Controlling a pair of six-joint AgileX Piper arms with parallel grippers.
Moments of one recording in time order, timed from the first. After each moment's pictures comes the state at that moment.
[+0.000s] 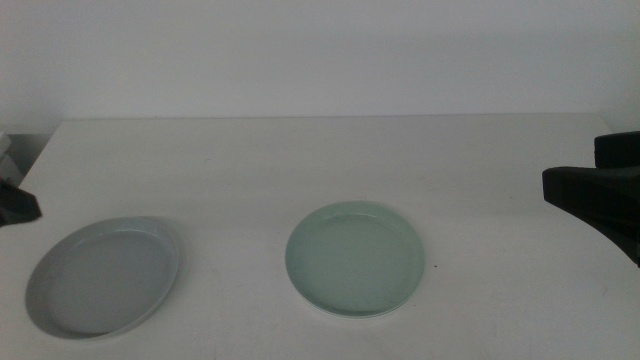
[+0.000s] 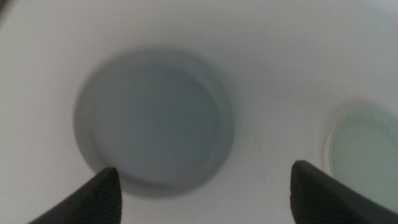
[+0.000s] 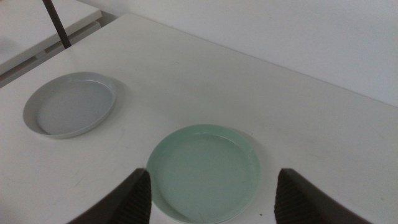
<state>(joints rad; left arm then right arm) 0.35 0.92 -0.83 -0.47 0.91 0.16 0.41 0.76 -0.86 0.37 0.64 -0.32</state>
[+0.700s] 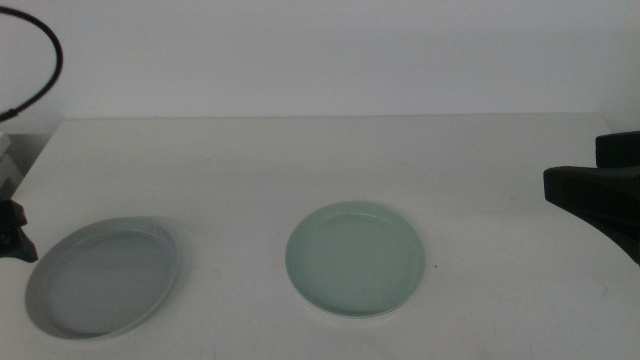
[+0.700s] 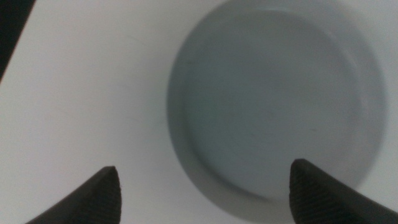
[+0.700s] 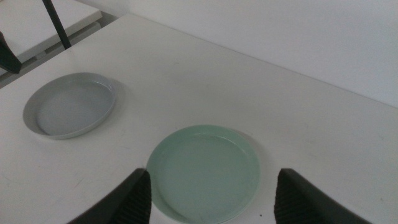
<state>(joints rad) 0.35 1.31 -0.86 -0.22 0.80 0.01 0.41 0.76 -0.86 0.37 0.64 -0.32</state>
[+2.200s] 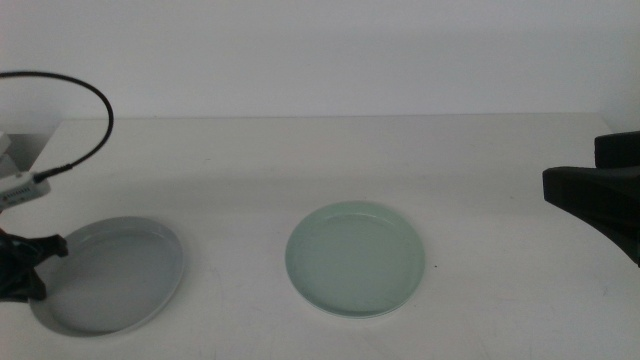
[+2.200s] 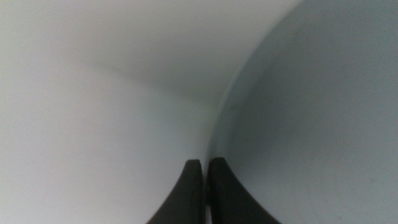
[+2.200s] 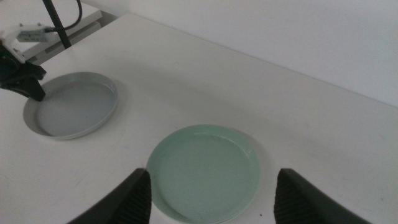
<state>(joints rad) 0.35 1.70 -0.88 -0.29 0.60 0.19 0.41 0.76 -0.85 0.37 0.64 -0.32</state>
